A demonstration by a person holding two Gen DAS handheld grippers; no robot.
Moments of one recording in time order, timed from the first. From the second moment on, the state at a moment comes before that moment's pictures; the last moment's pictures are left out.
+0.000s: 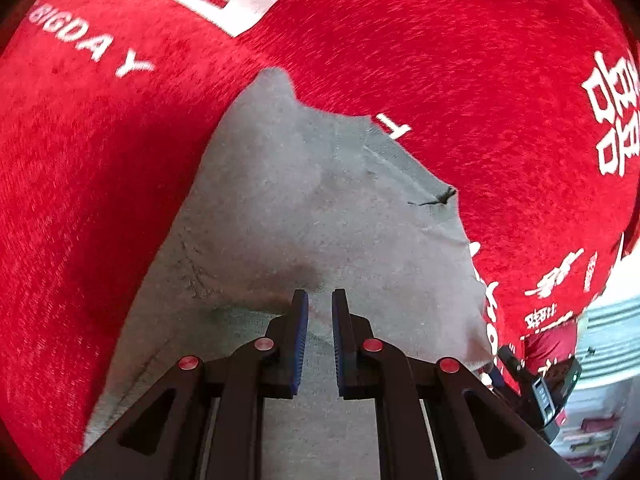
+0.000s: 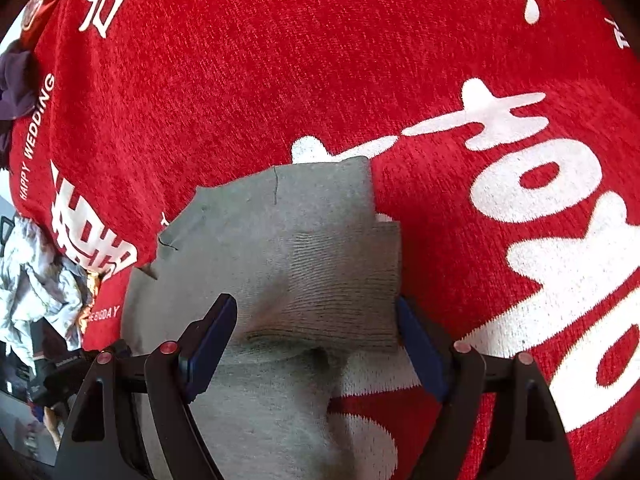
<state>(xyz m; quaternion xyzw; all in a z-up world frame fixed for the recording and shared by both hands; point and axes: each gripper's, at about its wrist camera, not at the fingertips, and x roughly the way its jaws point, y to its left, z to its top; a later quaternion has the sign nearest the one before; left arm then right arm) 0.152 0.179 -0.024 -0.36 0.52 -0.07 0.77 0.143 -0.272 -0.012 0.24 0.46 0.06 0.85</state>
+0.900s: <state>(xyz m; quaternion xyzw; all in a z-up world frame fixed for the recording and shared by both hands) 0.138 0.184 -0.031 -0.38 0.54 0.03 0.75 0.143 -0.274 -0.022 0.24 0.47 0.07 0.85</state>
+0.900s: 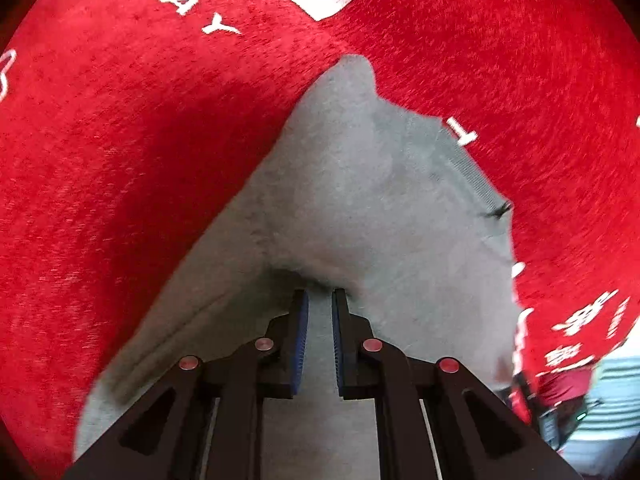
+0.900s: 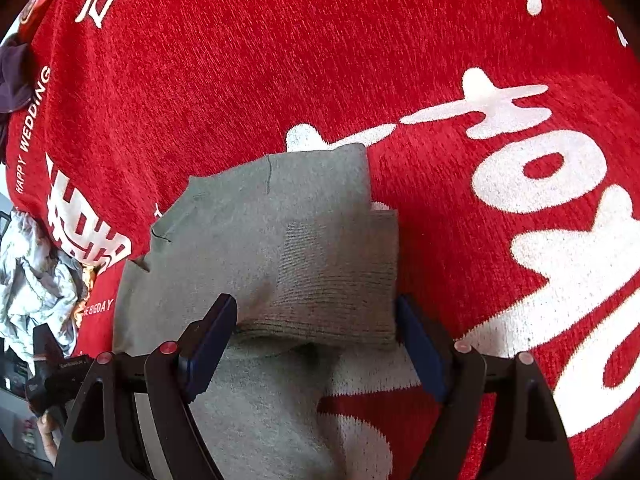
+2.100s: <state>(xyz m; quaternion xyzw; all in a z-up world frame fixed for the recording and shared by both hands) 0.084 0.165 0.025 -0.43 0.44 -0.06 0.78 0.060 -0.163 0.065 0.19 0.33 0.02 0.92</state>
